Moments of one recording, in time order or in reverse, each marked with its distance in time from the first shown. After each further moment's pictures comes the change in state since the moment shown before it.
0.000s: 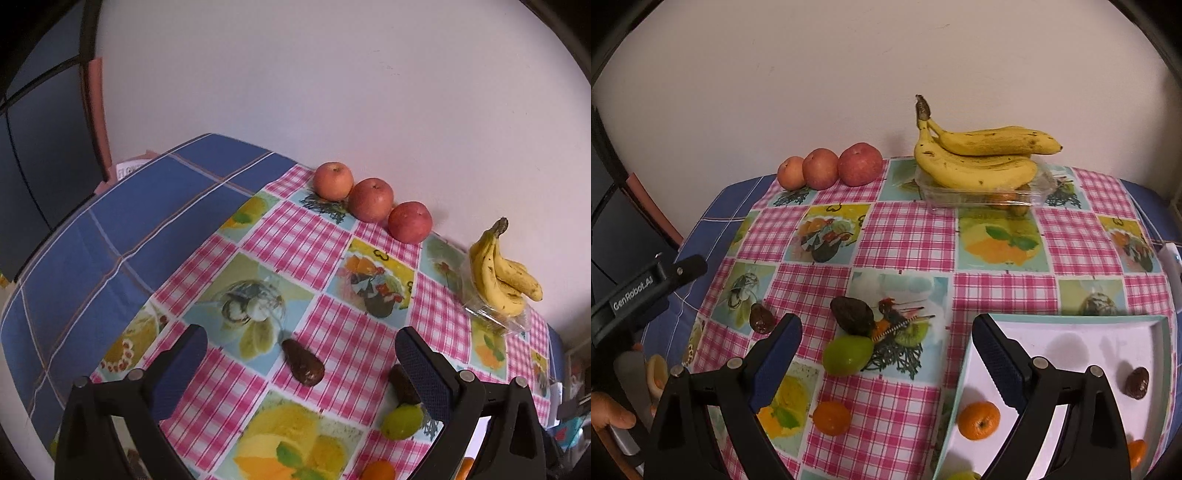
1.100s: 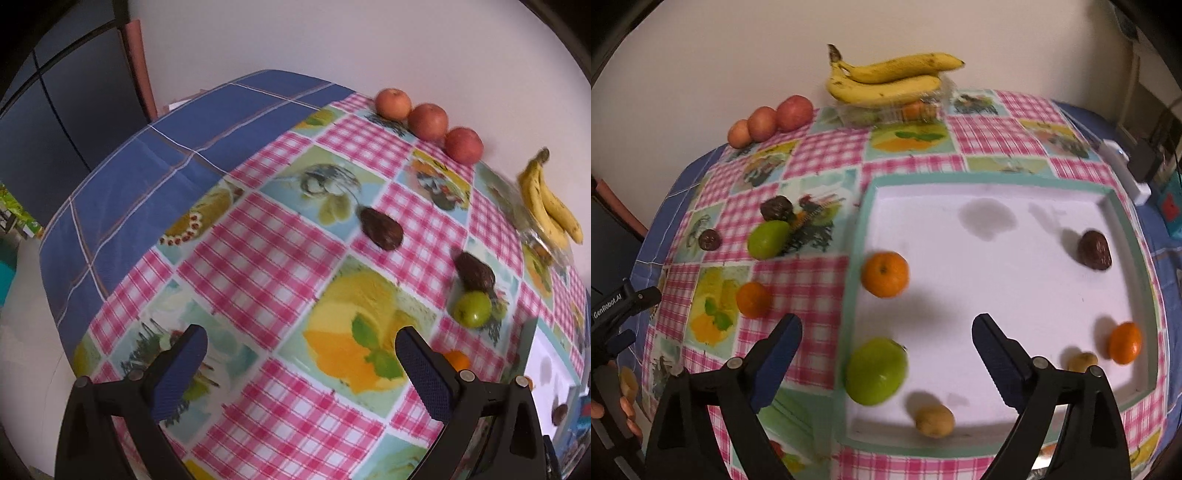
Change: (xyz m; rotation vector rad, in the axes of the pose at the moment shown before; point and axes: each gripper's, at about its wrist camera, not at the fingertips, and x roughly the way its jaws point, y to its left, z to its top) left arm -0.021 0.043 -0.096 -0.064 0.186 0.179; right arm -0.034 -0.058 -0.105 0.117 0.090 -0.121
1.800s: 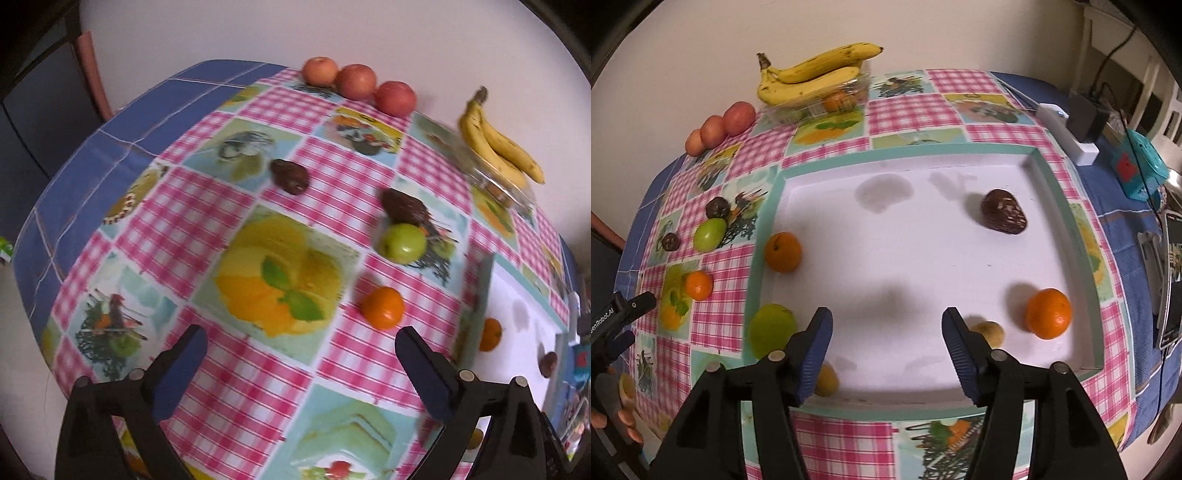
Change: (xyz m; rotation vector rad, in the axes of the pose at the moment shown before) left arm -0.010 -0.061 -0.046 0.126 0.060 -0.089; right arm -0.022 -0.079 -0.017 0.094 0.073 -0.076
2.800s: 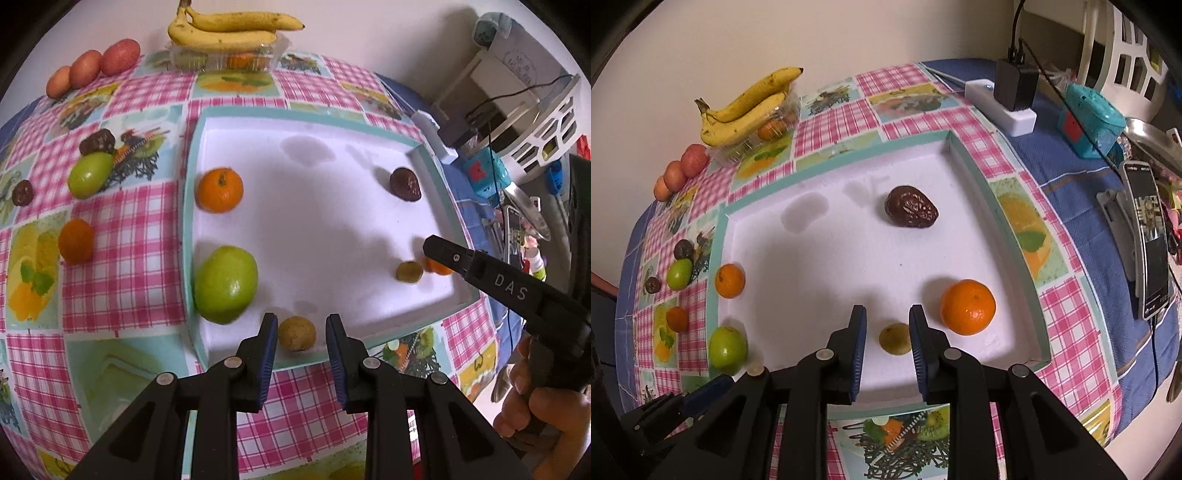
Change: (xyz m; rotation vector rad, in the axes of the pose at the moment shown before) left arm -0.007 -0.166 -0.110 0.573 0.212 -0.440; right arm -0.013 -0.077 0.001 0.176 -0.016 -0.027
